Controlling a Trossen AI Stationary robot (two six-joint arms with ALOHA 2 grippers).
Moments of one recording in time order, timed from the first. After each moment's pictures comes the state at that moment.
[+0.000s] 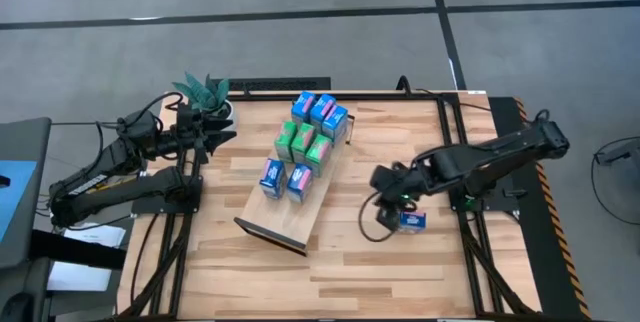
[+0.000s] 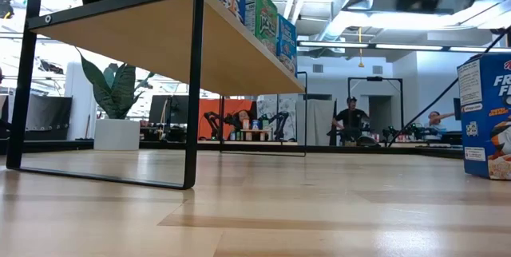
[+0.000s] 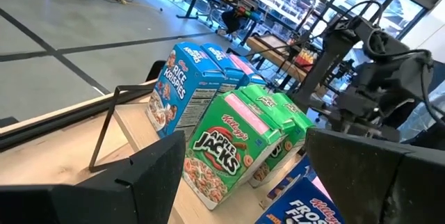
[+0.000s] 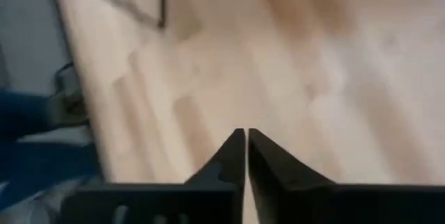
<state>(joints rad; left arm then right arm) 0.46 0.37 0.65 -0.30 0.07 -0.51 0.29 1.31 1.18 -0.87 0.00 0.76</state>
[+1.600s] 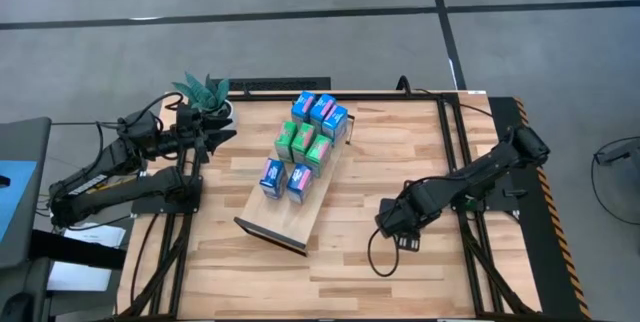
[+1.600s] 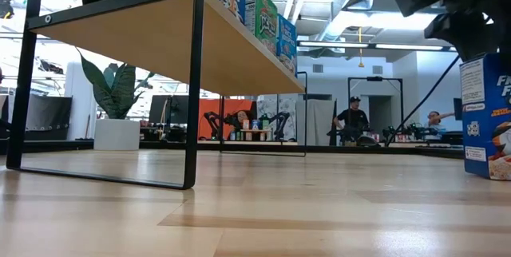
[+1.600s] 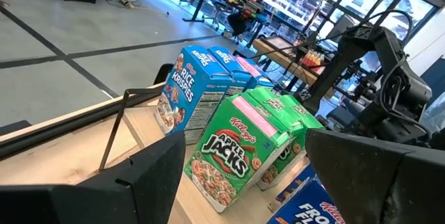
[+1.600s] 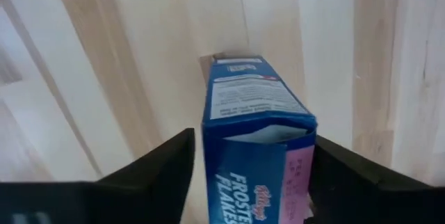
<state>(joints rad) 0.46 0.37 0.65 -0.30 0.05 -0.49 0.44 1.55 1.17 -1.22 0.01 0.66</state>
